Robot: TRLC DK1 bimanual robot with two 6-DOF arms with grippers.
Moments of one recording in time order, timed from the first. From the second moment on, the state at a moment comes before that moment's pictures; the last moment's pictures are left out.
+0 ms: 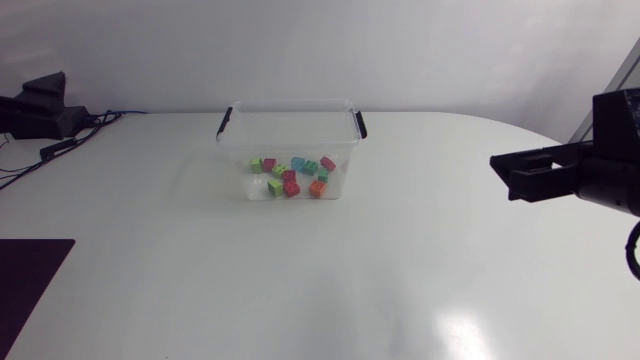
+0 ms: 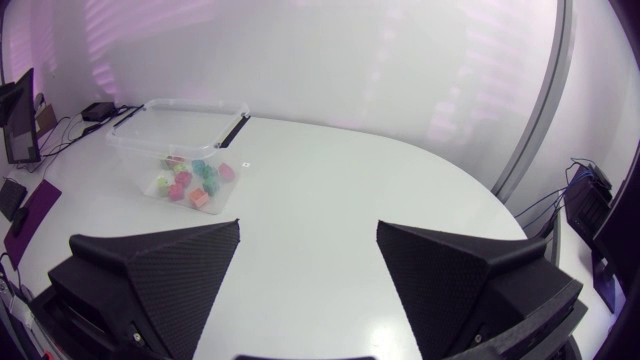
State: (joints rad) left arm 0.04 0.77 0.73 0.03 -0.12 0.36; right arm 0.11 0.82 0.78 -0.46 0.00 -0.07
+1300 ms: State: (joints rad) left arm 0.04 0.11 0.18 0.01 -0.05 0.20; right arm -0.03 0.21 0.25 -0.19 0.02 -0.12
